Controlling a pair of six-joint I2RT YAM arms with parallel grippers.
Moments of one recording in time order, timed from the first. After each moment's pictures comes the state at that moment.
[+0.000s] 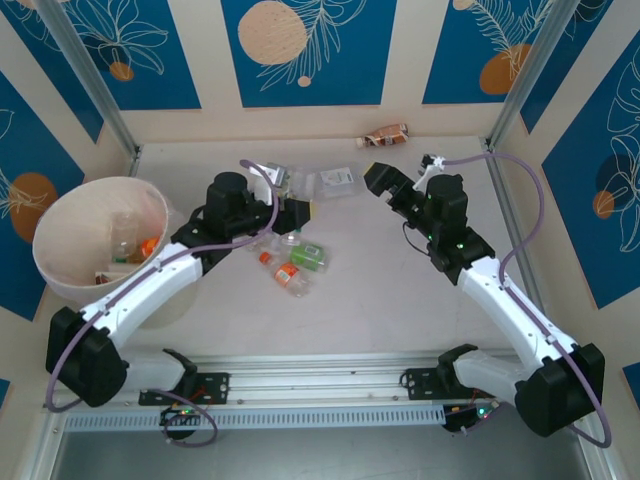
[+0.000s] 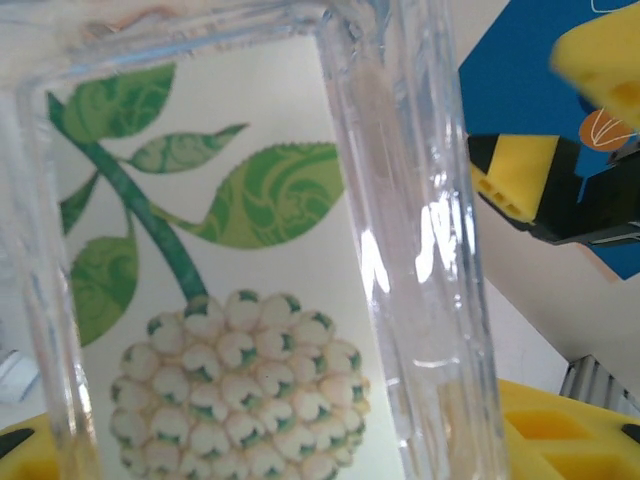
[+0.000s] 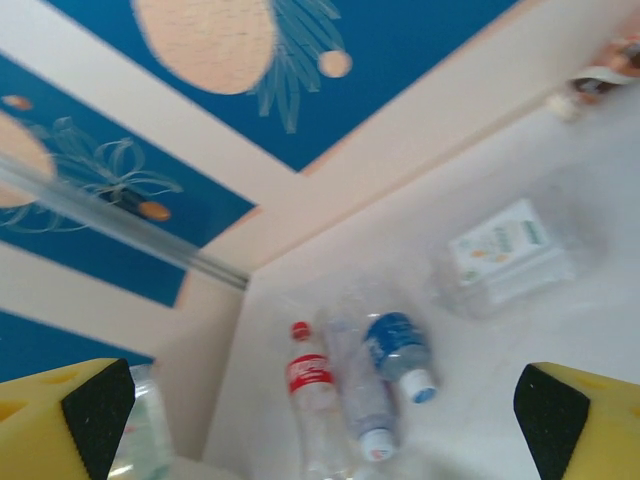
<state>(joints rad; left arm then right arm) -0.57 1.27 1.05 -0.10 0.37 -0.35 0.36 1.09 0.92 -0.06 -0.08 0.86</state>
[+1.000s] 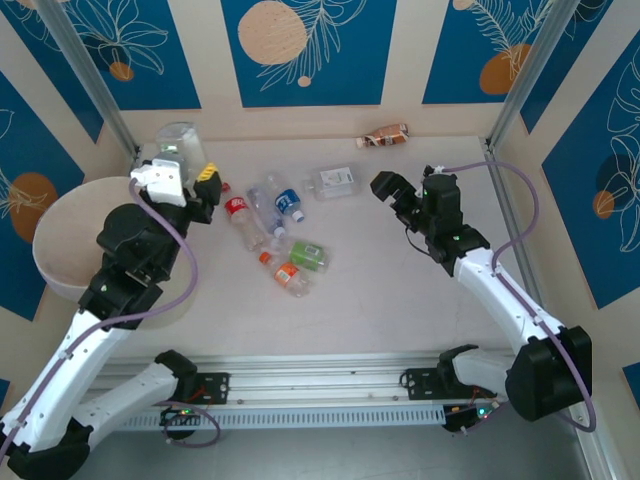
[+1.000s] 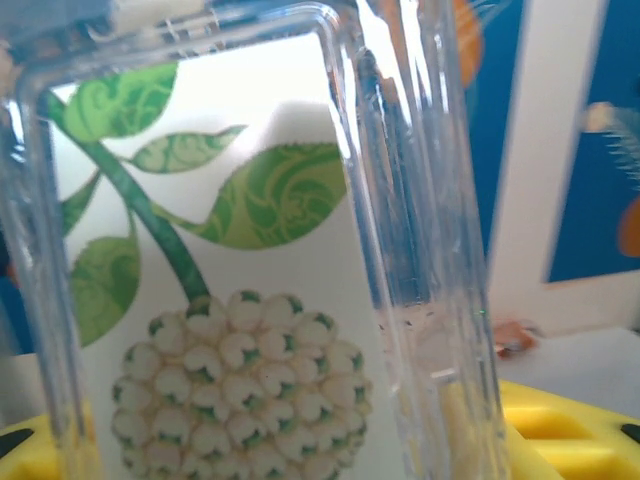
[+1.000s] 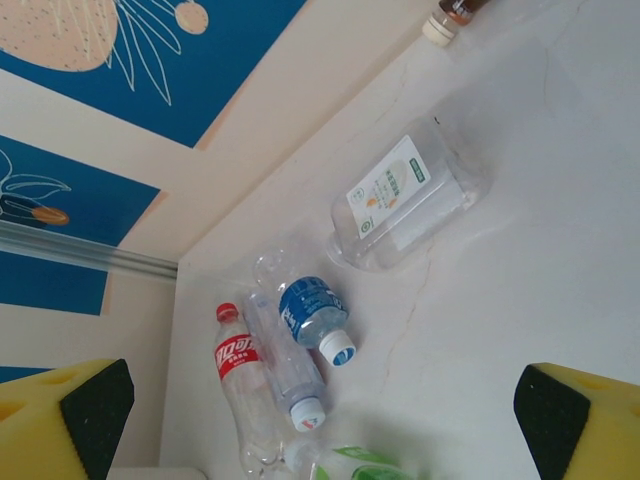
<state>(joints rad) -0.57 0.81 1.10 -0.21 -0.41 0.06 0.30 1.18 0.90 -0.14 -0.12 0.92</state>
